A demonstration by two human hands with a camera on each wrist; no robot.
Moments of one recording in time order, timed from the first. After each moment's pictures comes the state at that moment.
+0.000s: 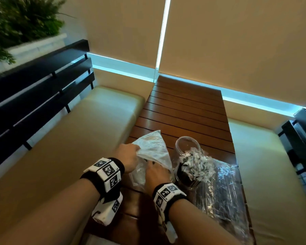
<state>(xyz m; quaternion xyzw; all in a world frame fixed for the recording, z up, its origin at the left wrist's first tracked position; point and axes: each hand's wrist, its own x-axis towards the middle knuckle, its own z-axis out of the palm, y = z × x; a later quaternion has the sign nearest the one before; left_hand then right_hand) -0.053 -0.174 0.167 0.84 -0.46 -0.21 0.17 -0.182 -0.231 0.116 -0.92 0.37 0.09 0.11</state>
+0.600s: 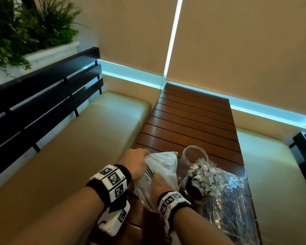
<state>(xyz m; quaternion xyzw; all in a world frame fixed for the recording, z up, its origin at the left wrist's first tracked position) -0.057 -0.171 0.186 0.83 -0.47 -0.20 0.23 -0.173 -0.222 0.138 -0.91 0.34 0.19 0.17</state>
